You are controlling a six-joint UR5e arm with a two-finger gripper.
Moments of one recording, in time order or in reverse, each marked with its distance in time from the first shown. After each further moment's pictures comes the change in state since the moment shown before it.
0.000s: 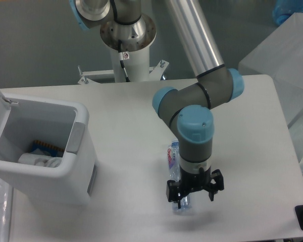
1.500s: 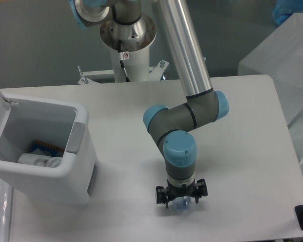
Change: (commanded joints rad) arm -0.011 -0.095 -0.005 0.008 0.067 0.045
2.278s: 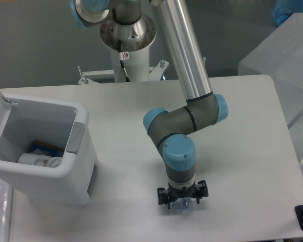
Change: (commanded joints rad) arm -0.005 -0.011 0.008 0.002 0.017 0.002
